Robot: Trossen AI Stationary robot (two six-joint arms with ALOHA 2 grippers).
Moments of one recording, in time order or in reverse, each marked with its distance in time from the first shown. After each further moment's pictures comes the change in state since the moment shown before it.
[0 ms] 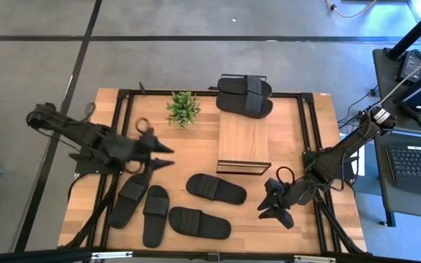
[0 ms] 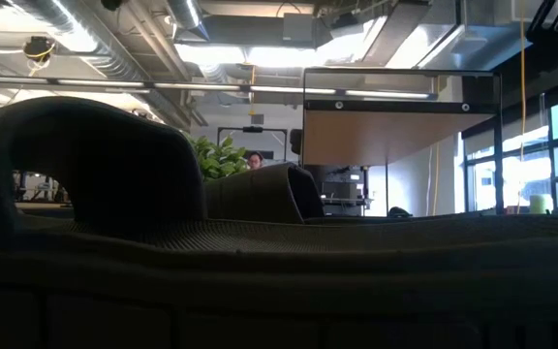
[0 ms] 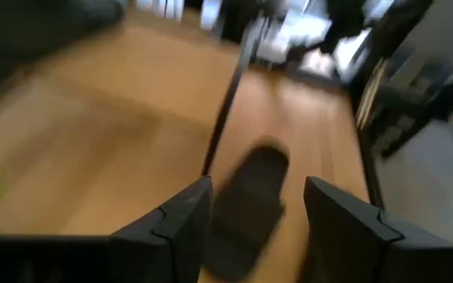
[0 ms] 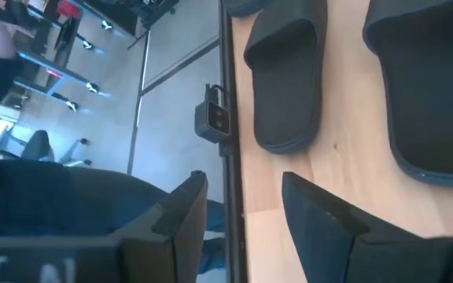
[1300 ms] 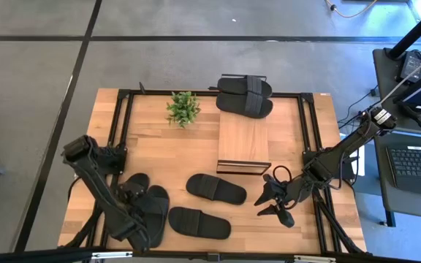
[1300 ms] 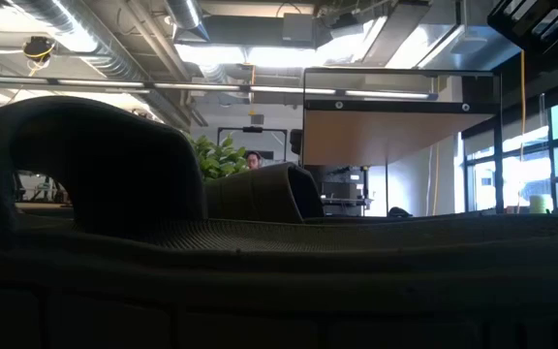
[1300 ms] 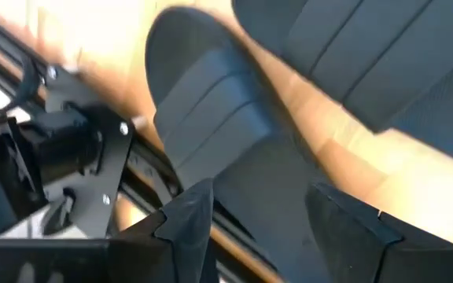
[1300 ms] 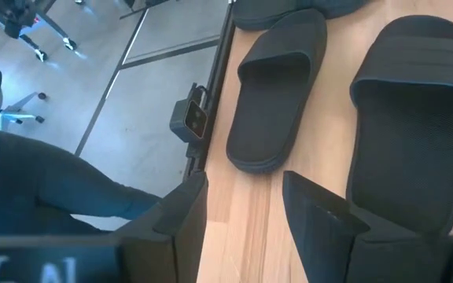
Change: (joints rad) left arm -0.531 0.881 0.432 -0.998 0.348 -0.938; right arm -0.038 0.000 0.000 -0.006 -0.001 -0.339
